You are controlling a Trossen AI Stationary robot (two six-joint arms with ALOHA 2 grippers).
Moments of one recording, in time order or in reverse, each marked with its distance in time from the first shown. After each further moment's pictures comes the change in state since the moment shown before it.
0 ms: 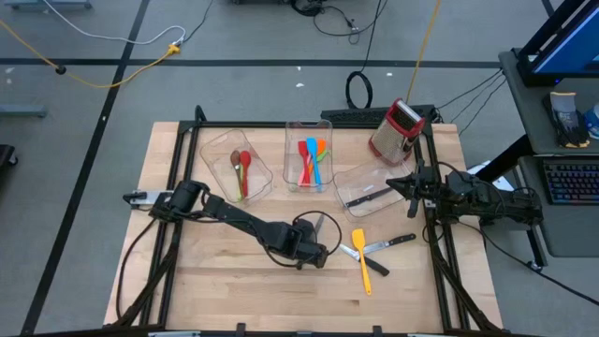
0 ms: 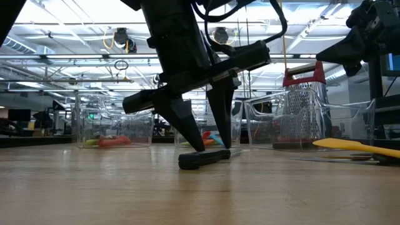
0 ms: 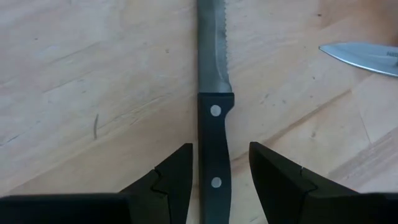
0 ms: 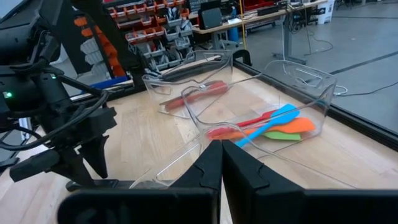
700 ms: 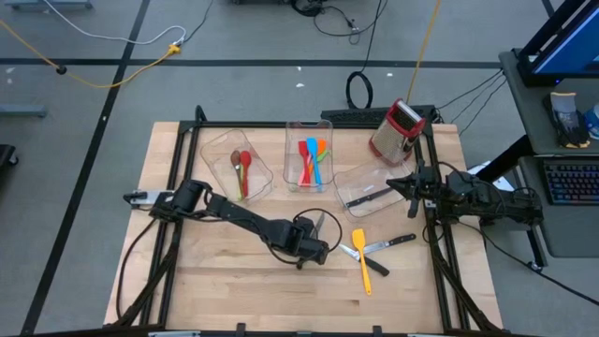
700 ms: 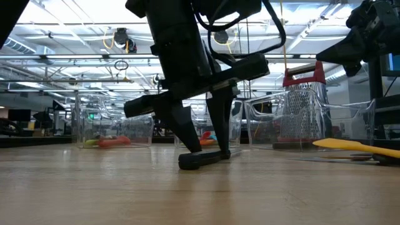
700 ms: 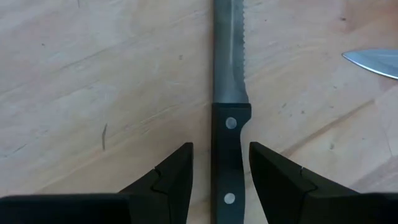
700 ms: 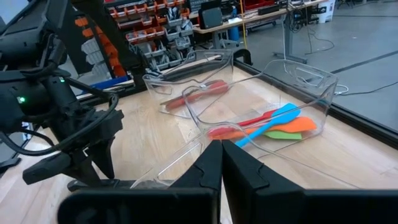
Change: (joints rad) left arm 0.015 0.055 0.005 0.001 0.044 -0.004; right arm 0.000 0.000 0.000 -0.001 -0.002 0.005
